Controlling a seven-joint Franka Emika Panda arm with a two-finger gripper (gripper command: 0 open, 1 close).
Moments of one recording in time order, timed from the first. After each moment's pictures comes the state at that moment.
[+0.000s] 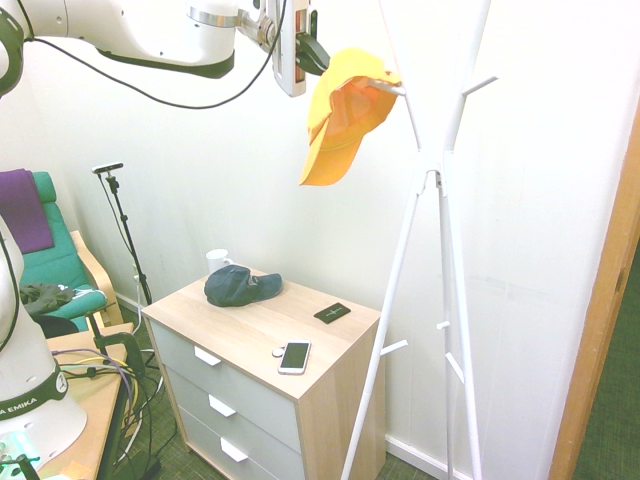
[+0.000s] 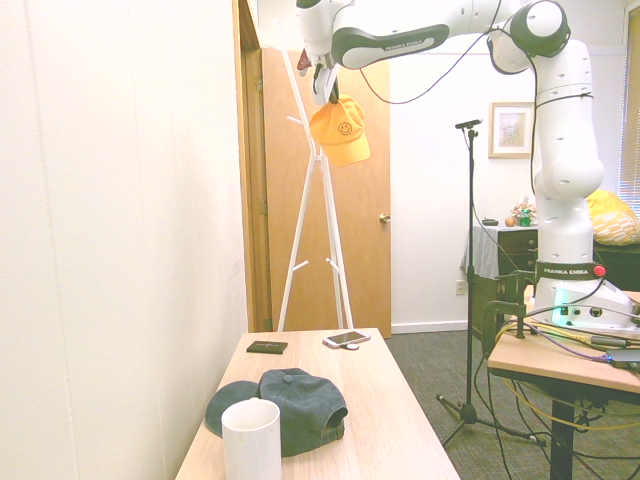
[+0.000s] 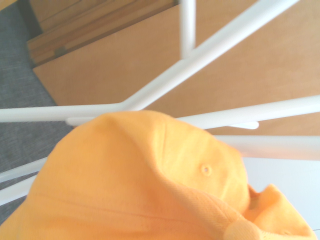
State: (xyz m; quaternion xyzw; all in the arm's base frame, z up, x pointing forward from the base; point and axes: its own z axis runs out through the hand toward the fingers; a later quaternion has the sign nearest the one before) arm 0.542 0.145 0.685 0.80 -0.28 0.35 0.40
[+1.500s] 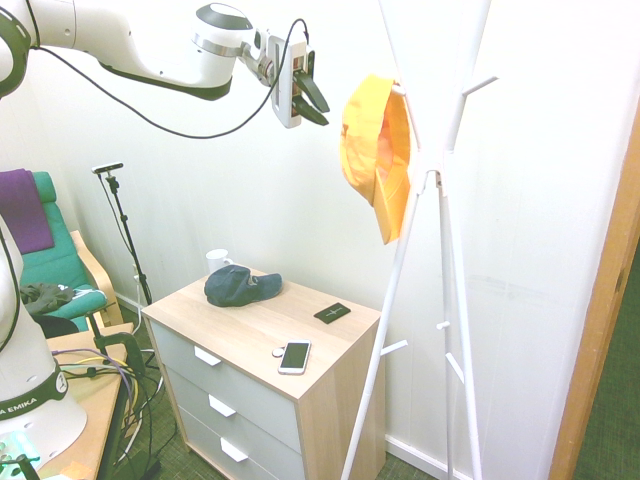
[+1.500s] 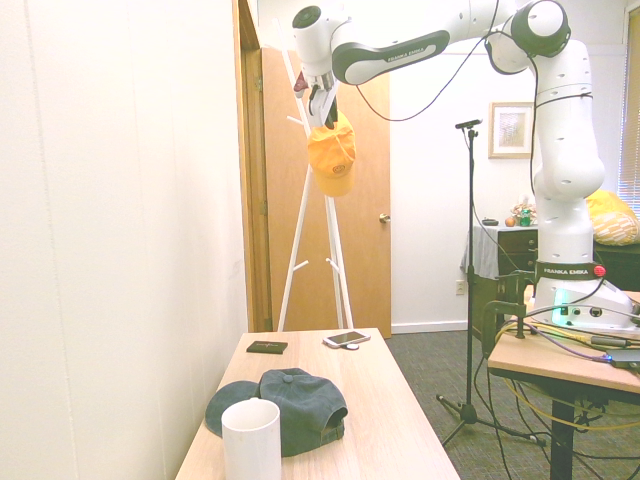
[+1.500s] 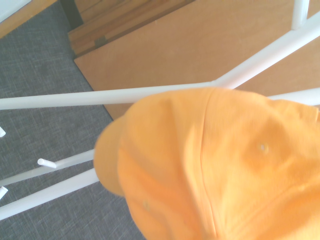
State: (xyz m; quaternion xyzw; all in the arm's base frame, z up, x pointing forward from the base) arm 0.539 0.167 0.628 0.81 -0.29 0.34 0.37
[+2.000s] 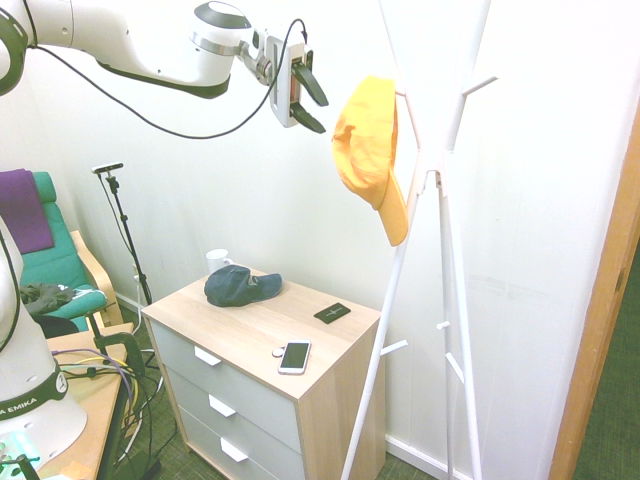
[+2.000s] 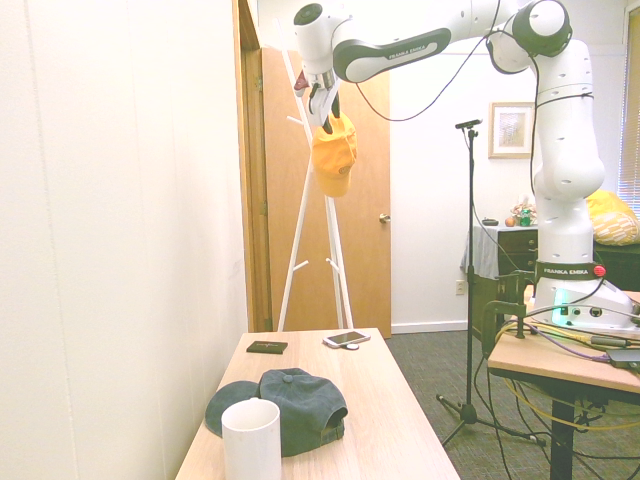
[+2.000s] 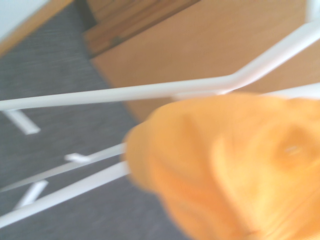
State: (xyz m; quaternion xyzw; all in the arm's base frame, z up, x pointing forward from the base) arm 0.533 0.172 0.627 0.84 -0.31 0.30 0.32
